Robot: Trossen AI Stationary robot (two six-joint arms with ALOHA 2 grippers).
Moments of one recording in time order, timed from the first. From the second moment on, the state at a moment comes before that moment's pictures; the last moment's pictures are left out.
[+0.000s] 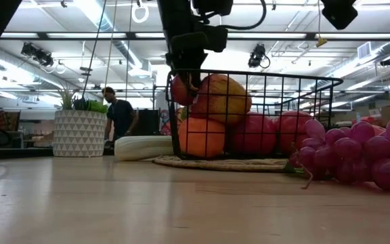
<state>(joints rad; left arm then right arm) 0.03 1.98 1.74 -1.01 -0.20 -0.06 0.15 0.60 0.74 -0.47 -0.25 0.34</state>
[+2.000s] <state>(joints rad) -0.10 1.69 1.44 -0.21 -0.22 0.37 0.15 0.65 0.74 -0.37 -0.24 0.36</state>
